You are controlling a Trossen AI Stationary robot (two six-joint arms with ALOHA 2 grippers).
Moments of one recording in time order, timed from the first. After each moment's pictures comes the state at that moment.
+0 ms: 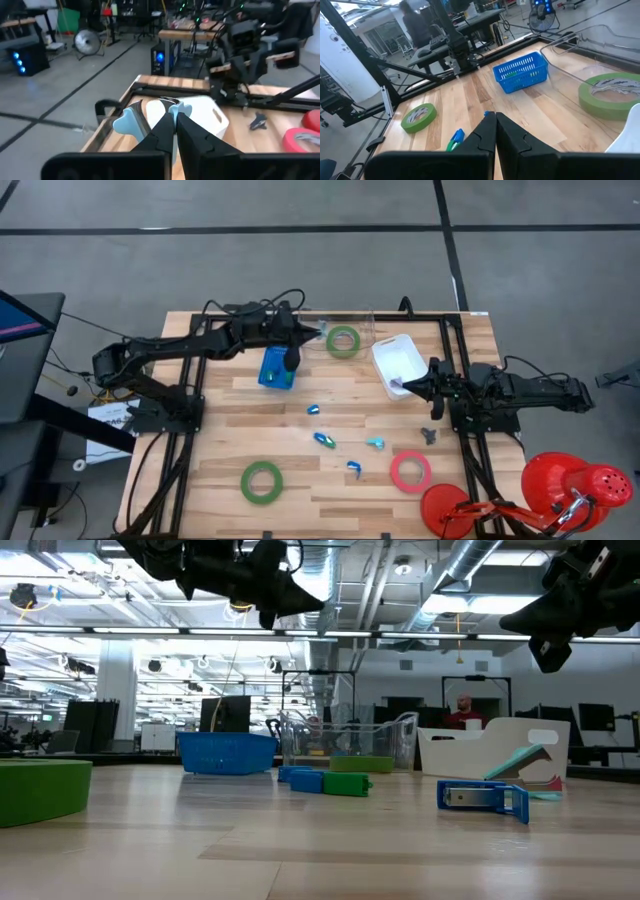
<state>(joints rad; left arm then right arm) 0.41 1.39 0.90 0.35 0.18 0.04 0.01 0.17 0.21 -0.19 0.14 0.39</state>
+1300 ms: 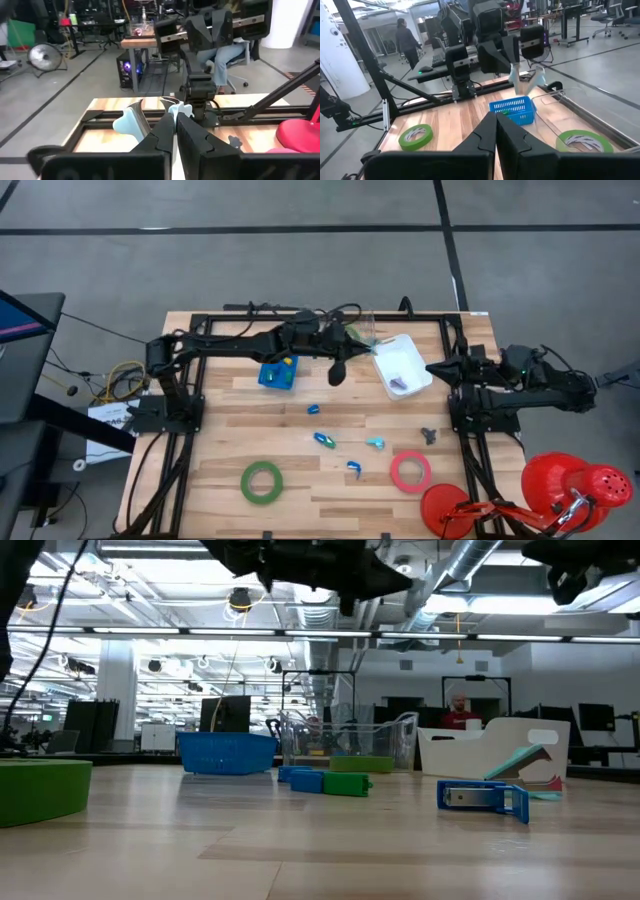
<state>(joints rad) 0.22 1.81 1.36 0.33 0.19 0.08 0.01 0.17 0.55 -0.44 0.17 0.20</state>
